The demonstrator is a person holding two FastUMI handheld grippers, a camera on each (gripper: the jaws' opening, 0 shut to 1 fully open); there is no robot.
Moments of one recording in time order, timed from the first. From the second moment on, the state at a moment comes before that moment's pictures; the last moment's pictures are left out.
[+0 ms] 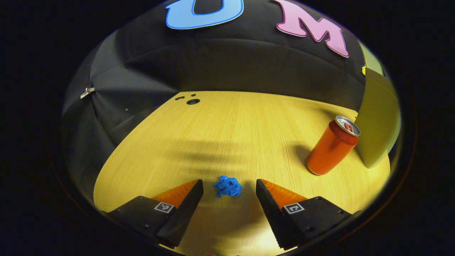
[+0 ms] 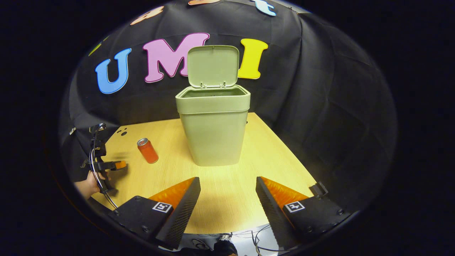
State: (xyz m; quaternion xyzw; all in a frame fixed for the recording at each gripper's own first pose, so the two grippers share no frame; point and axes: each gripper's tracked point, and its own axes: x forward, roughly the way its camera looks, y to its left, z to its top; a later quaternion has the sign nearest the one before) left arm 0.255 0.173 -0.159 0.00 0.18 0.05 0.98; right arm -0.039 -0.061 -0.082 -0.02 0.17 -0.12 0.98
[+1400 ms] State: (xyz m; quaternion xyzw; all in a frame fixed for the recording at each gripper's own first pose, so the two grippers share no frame) left arm 0.185 0.178 -0.095 -0.03 0.11 0.04 0.99; right arm -0.080 -0.025 -0.118 0.02 0.20 -0.10 0.98
